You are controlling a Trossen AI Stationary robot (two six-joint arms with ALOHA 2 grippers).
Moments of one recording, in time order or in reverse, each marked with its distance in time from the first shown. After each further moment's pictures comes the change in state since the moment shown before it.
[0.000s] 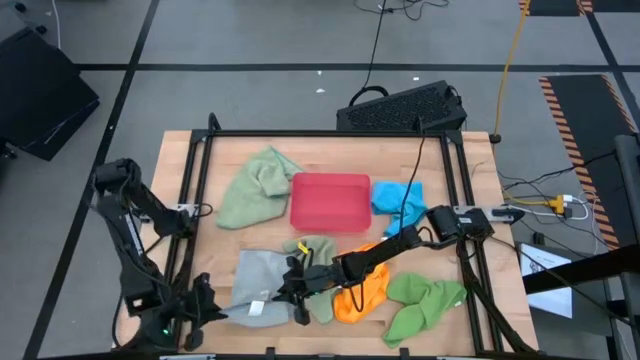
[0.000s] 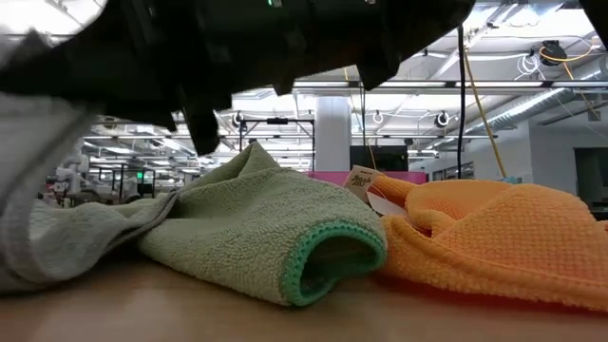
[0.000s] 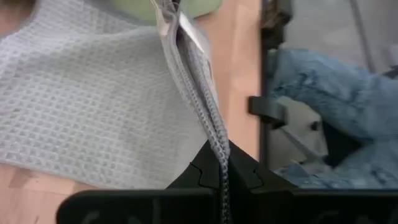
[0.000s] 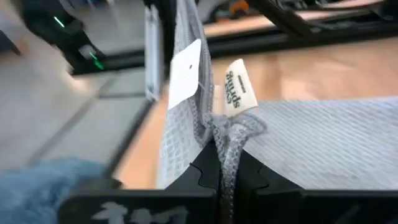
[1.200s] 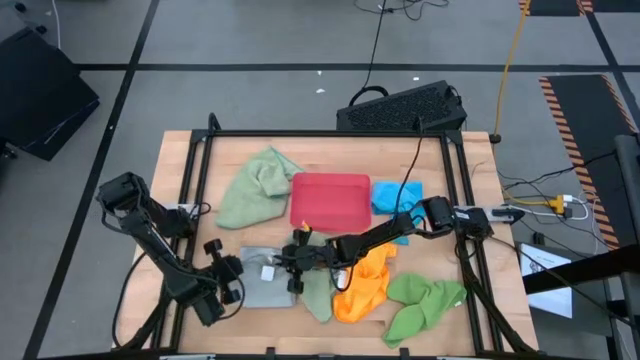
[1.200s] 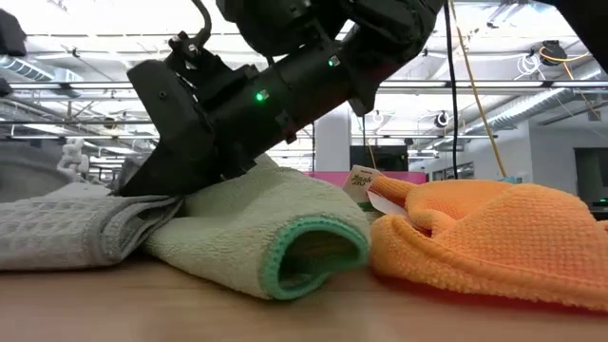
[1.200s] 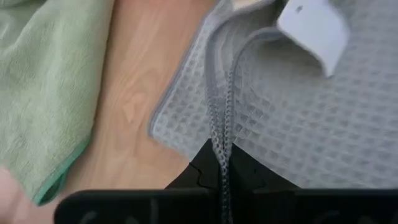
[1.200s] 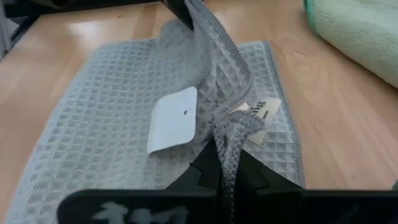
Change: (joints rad) left arm 0.301 0.157 -0.075 -0.375 0.078 0.055; right arm -0.120 0.002 -0.003 -0.185 0.160 -0.035
